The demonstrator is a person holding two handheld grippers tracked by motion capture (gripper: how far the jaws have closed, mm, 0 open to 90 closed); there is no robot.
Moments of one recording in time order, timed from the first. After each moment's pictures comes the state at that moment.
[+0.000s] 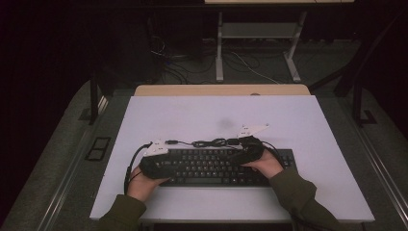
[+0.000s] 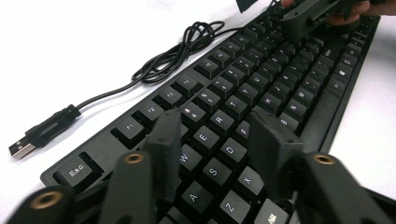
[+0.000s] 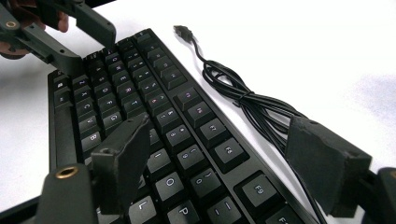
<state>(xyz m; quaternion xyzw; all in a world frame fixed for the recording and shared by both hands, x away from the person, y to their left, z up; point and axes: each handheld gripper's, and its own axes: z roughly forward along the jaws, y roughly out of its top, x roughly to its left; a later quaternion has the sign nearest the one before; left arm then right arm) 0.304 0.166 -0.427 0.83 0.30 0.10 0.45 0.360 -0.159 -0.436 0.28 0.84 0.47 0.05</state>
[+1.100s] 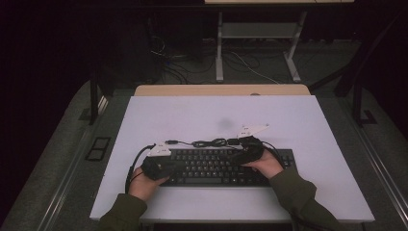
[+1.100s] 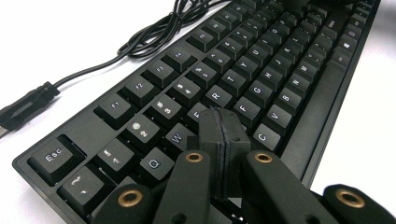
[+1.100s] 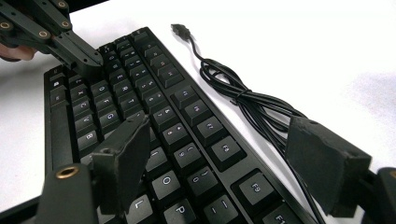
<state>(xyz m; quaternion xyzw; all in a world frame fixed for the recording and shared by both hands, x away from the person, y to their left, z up) 0.307 0.164 -0.436 0.85 0.30 0.07 0.42 0.361 -0.159 -0.438 0.28 0.84 0.47 0.05</state>
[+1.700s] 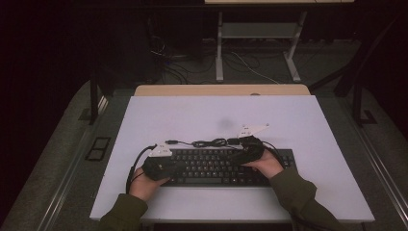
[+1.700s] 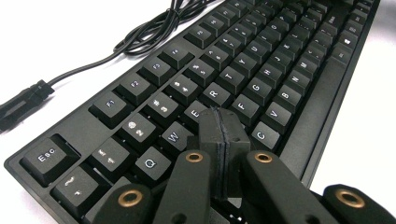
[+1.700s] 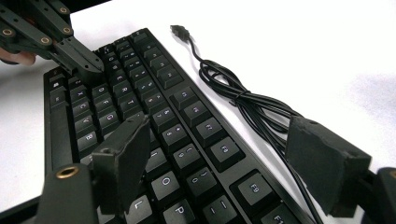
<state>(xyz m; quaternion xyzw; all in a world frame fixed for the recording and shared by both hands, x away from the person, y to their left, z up) 0.306 0.162 -0.436 0.85 0.30 0.07 0.42 0.361 -0.160 -0.437 0.28 0.83 0.47 0.05</state>
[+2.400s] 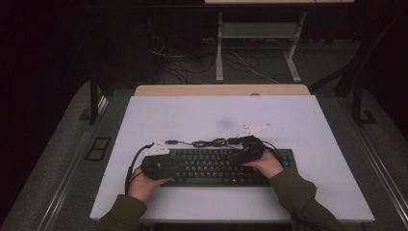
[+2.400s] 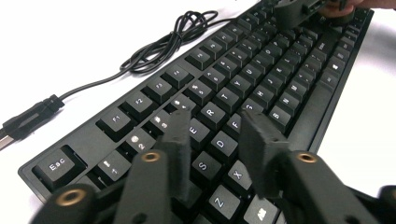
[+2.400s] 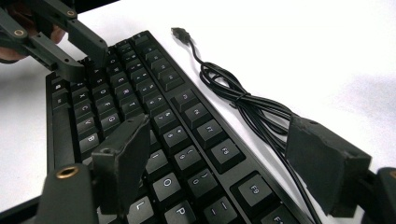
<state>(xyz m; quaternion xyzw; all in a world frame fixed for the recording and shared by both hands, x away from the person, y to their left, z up) 0.304 0.163 -0.428 0.84 0.31 0.08 0.45 0.360 -0.160 -0.435 0.28 0.83 0.48 0.05</state>
